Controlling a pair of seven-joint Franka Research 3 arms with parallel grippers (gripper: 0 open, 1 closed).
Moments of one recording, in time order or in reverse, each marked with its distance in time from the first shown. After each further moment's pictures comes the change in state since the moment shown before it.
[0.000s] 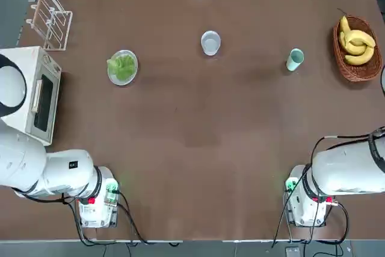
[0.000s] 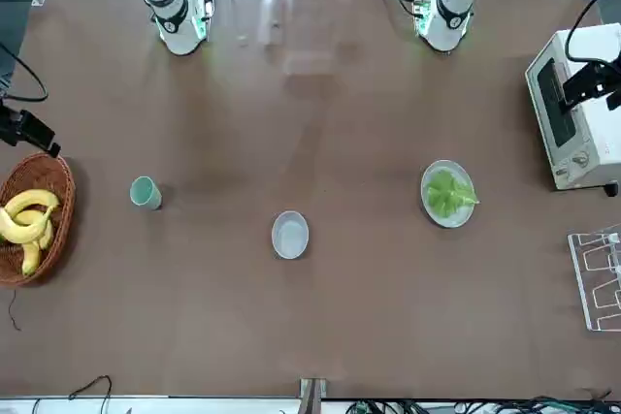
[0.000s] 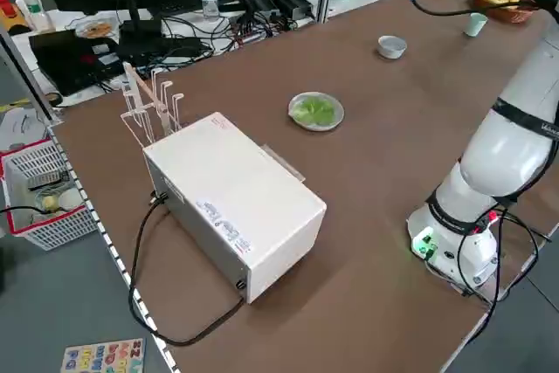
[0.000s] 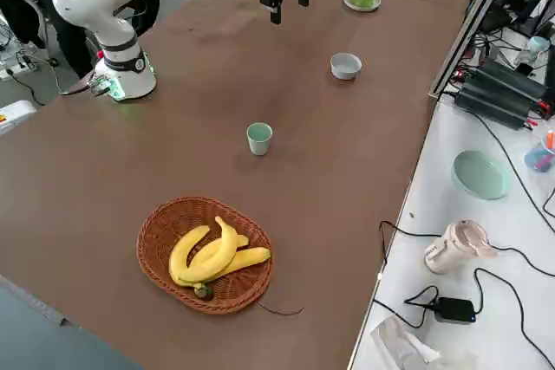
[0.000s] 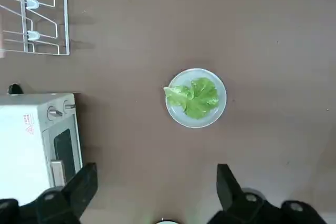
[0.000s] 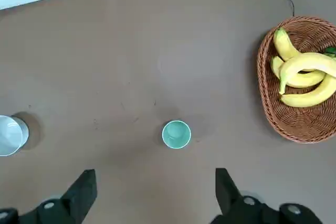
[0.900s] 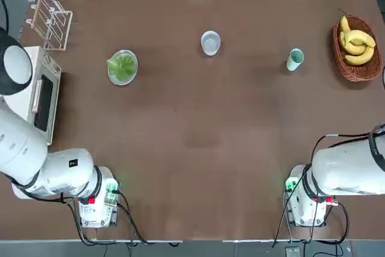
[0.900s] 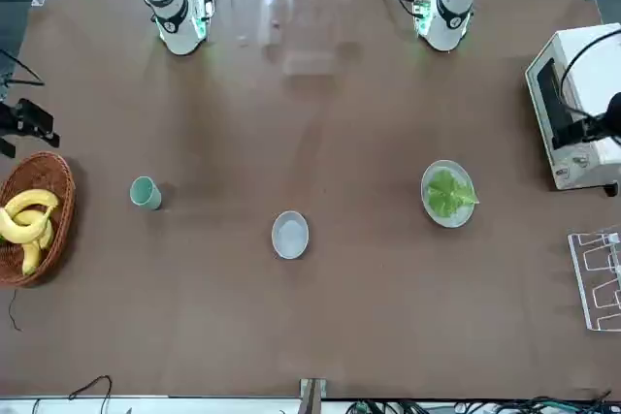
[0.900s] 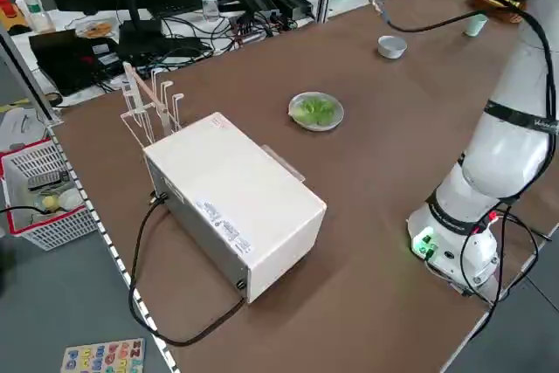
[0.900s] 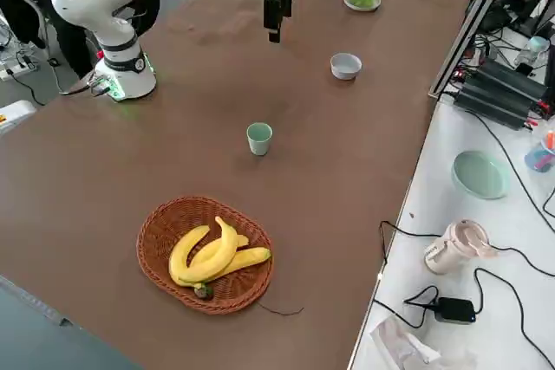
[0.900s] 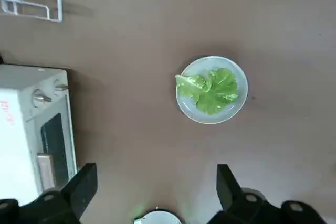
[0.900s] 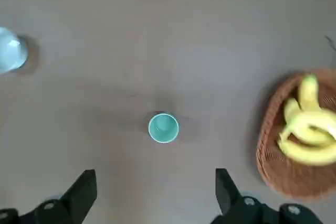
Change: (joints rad) left arm 0.041 0.186 0.021 -0.011 0.000 0.011 -0.063; right arm -0.103 0.023 -0.001 -0.046 0.116 0.001 -0.649
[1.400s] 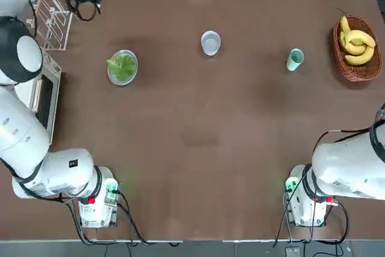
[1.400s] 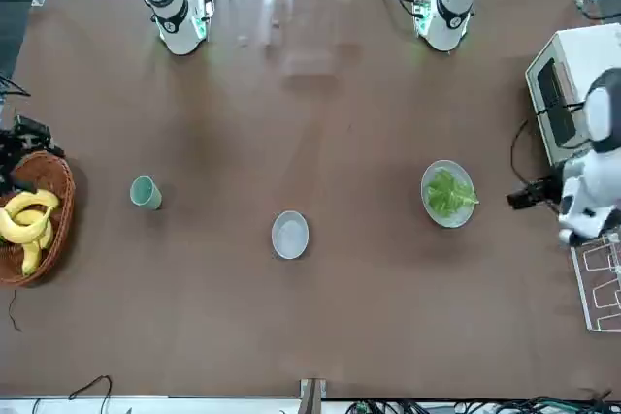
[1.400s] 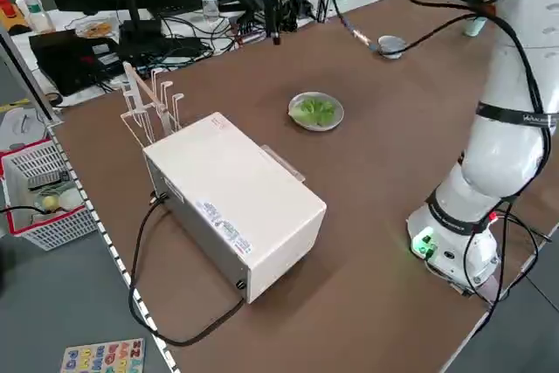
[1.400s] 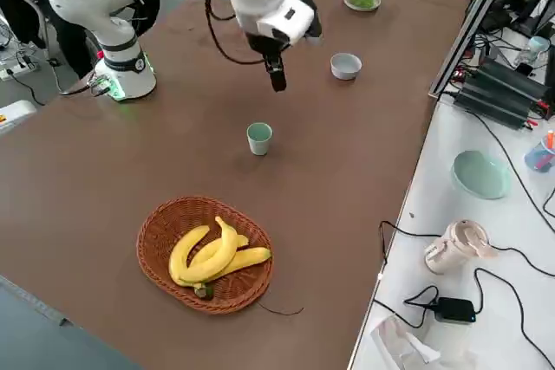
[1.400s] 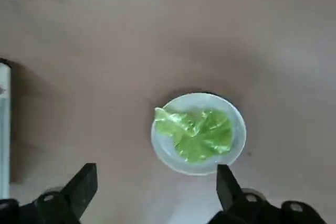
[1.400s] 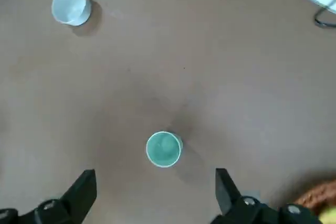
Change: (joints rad) left arm -0.020 0.115 -0.037 -0.238 0.001 0.361 -0.333; right arm -0.157 0.097 -0.003 -0.125 0.257 0.106 -0.680
